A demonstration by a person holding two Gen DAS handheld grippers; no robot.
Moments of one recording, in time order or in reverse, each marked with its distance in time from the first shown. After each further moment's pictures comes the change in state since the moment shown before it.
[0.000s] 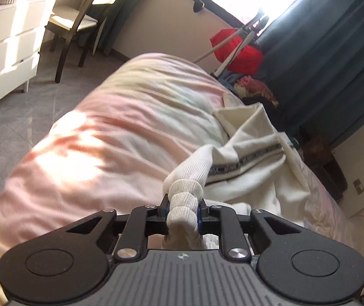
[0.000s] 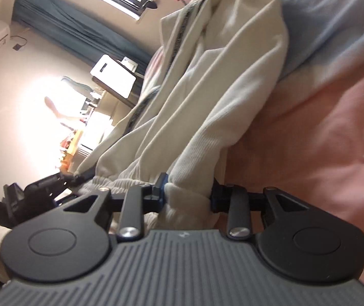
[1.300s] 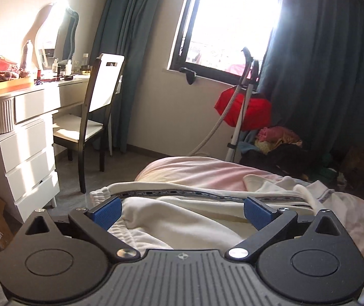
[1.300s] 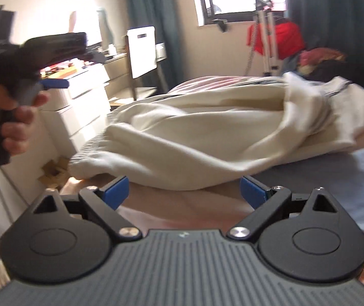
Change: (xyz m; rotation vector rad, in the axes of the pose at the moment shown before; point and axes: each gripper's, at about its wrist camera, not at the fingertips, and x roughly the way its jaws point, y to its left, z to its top) left arm 0.001 -0.101 0.027 0.324 -0.312 0.143; right arm 0.043 0.128 0.006 -0.731 -0.118 -0.244
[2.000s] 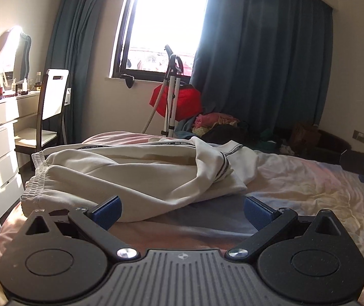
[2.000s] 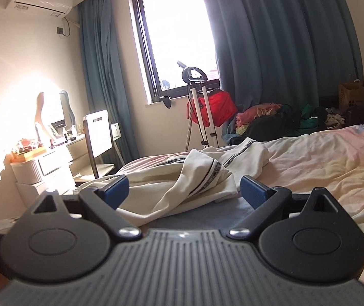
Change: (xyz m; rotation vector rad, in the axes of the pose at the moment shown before) left arm -0.114 -0.162 -0.156 0.156 -0.016 -0.141; right arm -0.178 -0.091 -0.014 0.089 -0.329 -0.176
